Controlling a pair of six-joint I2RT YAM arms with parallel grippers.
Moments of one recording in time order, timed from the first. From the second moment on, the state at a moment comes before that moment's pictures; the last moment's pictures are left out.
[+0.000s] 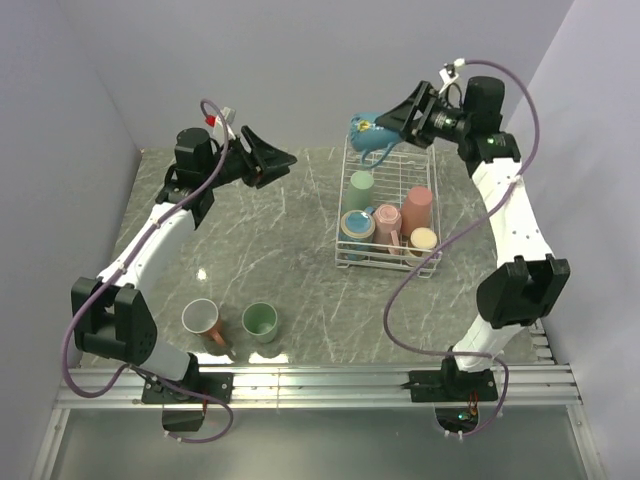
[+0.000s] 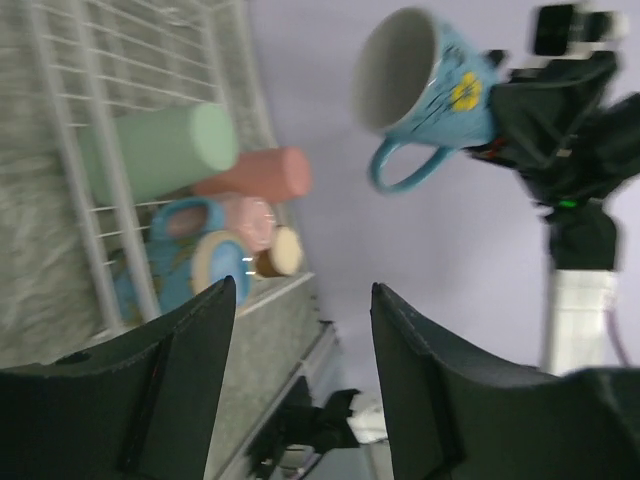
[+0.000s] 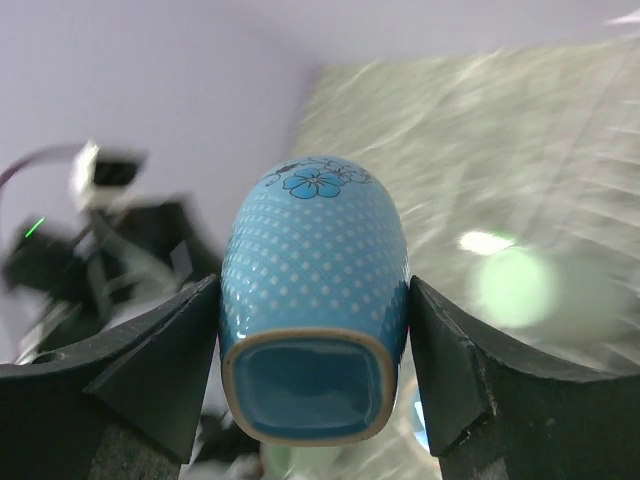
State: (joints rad) left arm -0.23 1.48 1.27 0.10 0.72 -1.08; right arm 0.07 1.68 1.81 -0.41 -0.78 0.68
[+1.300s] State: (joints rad) left arm -0.23 1.44 1.32 -0.50 0.38 -0.62; right arm 0.22 2.26 2.23 -1.01 0.19 0.42
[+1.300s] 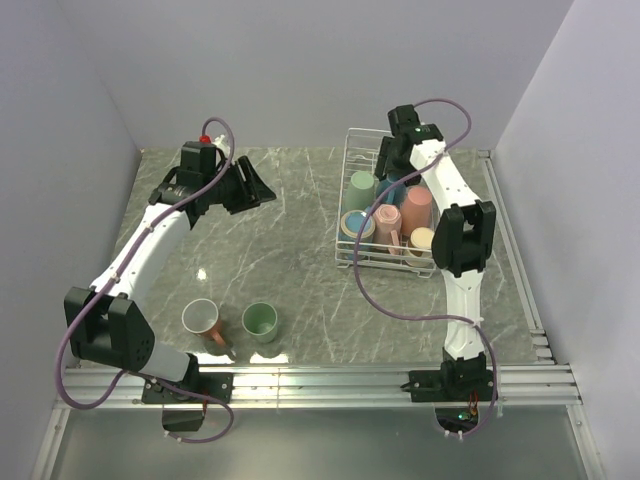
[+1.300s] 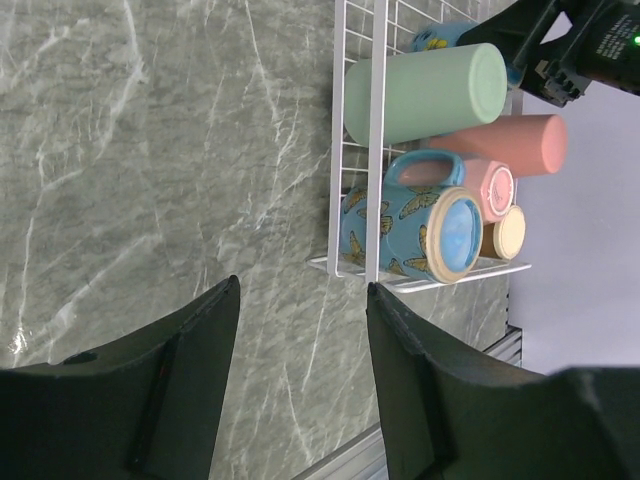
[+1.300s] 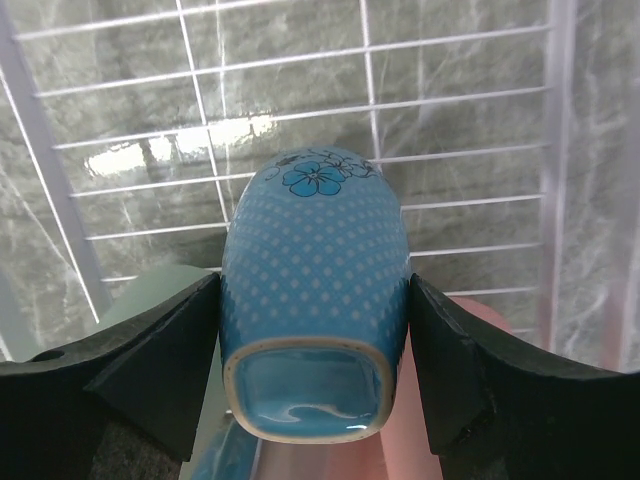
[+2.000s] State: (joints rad) left arm -0.23 1.41 1.25 -0.60 0.34 -0.59; right arm 0.23 2.26 2.19 -0.97 0.19 0.43
